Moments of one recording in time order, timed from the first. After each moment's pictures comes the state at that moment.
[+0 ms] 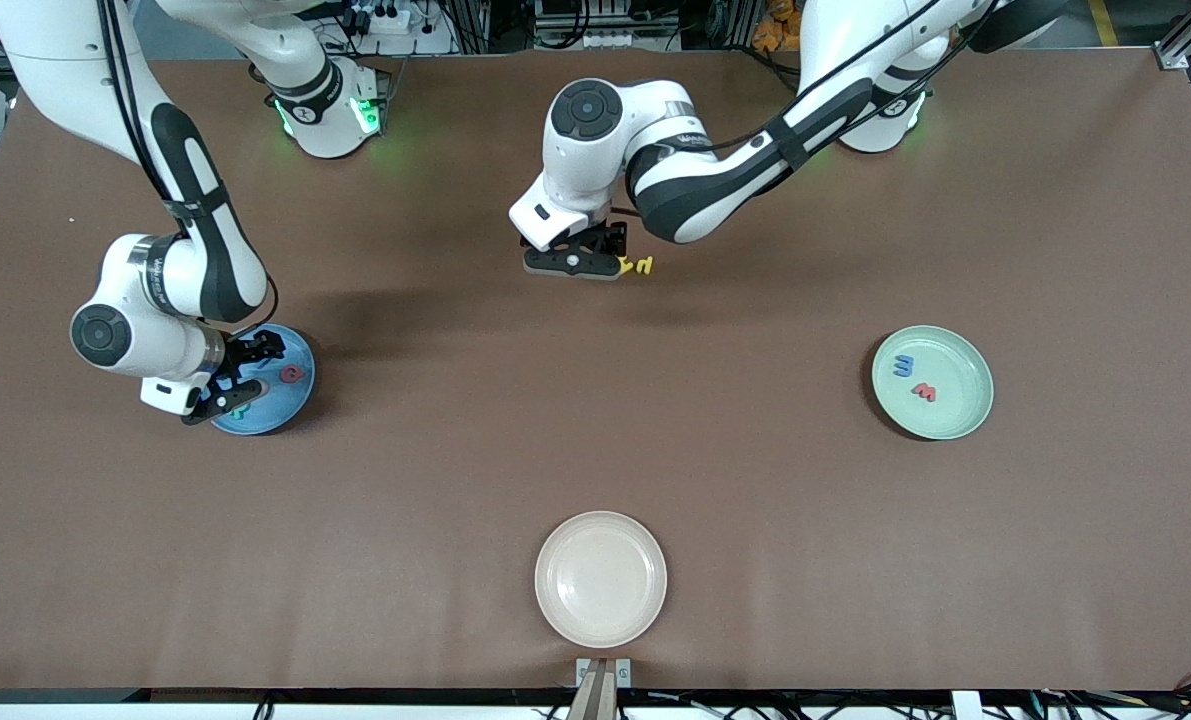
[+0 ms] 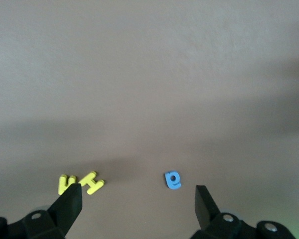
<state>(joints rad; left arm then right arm) -0.21 0.69 -0.94 -1.68 0.50 2.14 -1.17 0.18 0.41 -0.26 -2.11 0.08 2.27 -0.56</state>
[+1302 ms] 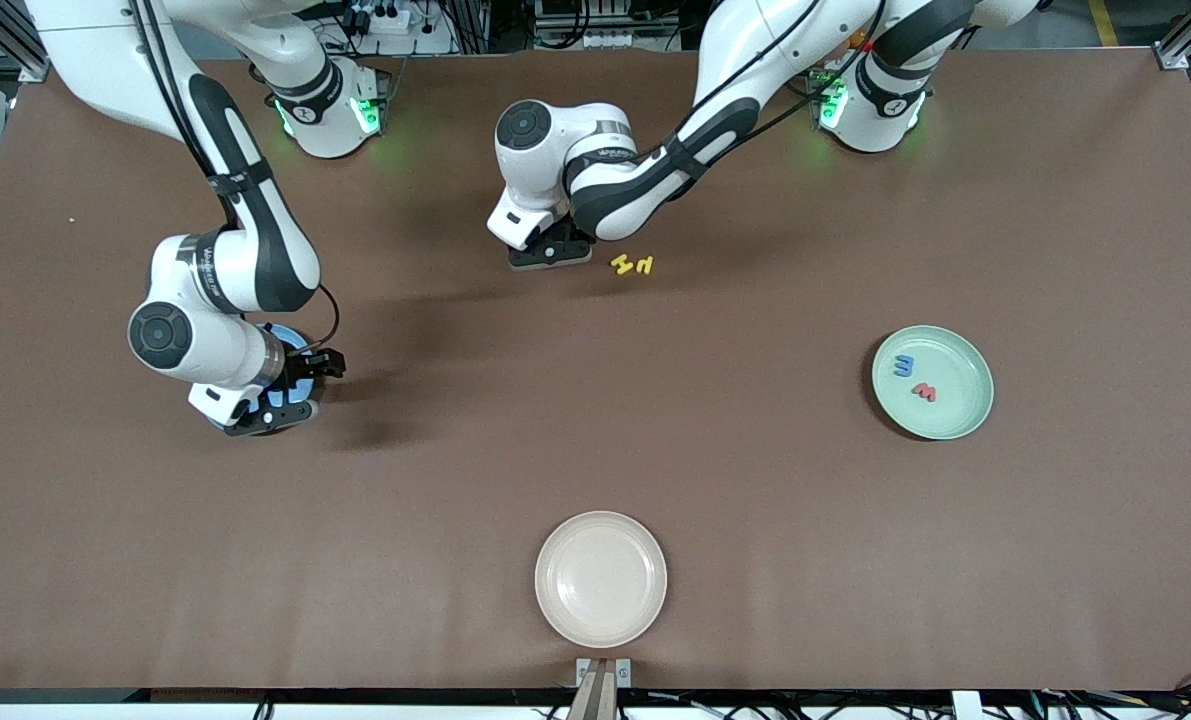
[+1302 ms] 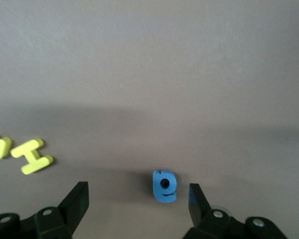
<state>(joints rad) -0.61 0.81 -0.61 -1.61 0.50 2.21 -1.52 0.22 0.38 -0.10 -2.02 0.10 2.23 -0.17</state>
